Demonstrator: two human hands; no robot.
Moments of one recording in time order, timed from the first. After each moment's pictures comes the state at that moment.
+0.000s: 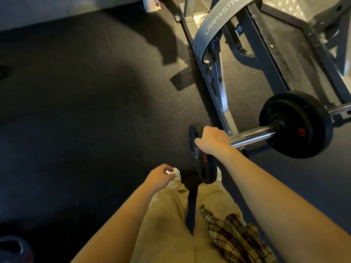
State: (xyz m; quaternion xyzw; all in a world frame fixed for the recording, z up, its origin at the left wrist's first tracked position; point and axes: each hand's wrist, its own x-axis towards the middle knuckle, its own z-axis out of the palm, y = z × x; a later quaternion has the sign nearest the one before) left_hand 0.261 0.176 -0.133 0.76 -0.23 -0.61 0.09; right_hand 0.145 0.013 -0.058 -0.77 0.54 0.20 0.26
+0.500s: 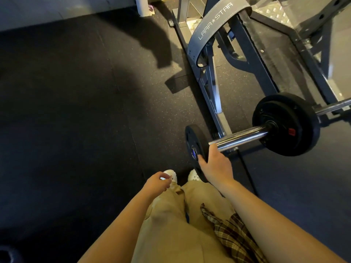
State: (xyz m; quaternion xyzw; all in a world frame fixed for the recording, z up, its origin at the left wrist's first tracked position) left_hand 0.254 0.194 -0.131 0.75 -0.15 -0.64 0.12; right_hand 0.097 0.078 -0.070 -0.75 0.59 0.04 0.30
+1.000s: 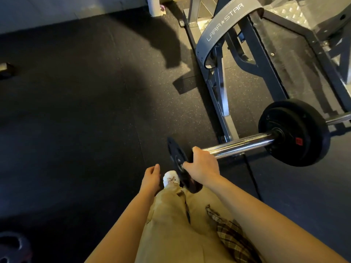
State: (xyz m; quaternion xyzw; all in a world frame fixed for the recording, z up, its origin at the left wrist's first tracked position) left_hand 0.250 0.178 -0.123 0.77 0.10 -0.55 0.30; right_hand 0.138 0.066 -0.047 -0.76 0.51 0.12 0.37
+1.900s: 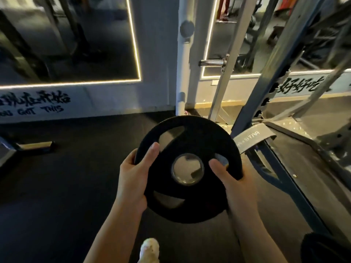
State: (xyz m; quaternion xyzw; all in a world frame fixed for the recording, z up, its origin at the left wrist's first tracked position) left_hand 0.477 0.039 0.151 0.59 -0.10 -0.38 0.71; right_hand 0.313 -0.054 0.144 -0.54 0.44 -0.36 0.62
